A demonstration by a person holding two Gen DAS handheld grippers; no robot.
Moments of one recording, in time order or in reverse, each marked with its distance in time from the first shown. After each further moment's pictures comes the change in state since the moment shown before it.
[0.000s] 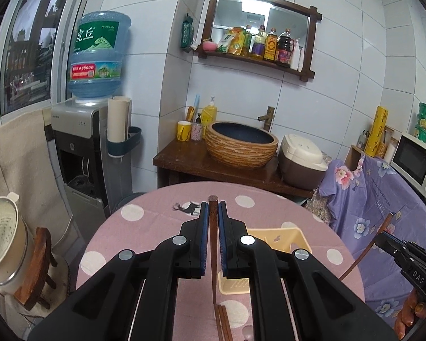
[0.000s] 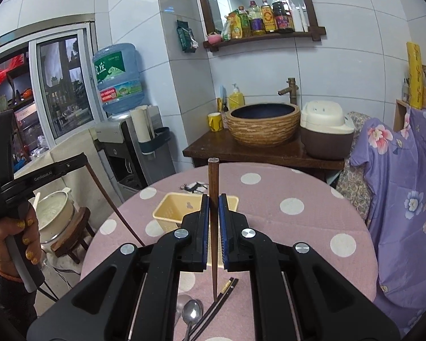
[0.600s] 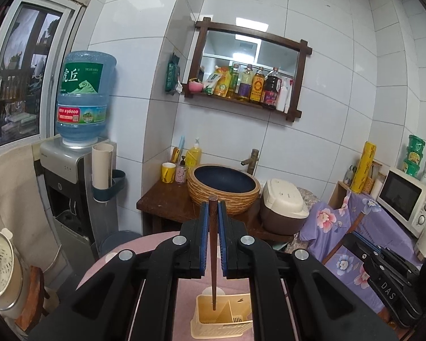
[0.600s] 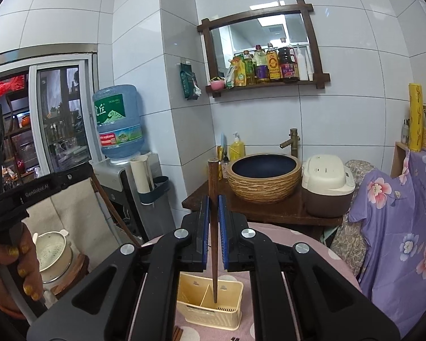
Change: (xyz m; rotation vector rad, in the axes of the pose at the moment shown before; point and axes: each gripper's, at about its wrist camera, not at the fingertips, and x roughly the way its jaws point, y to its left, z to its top) left arm -0.008 -0.043 0.086 -0.017 -0.137 -0.039; right arm 0.010 0.026 0.105 -0.025 -0.166 -0.036
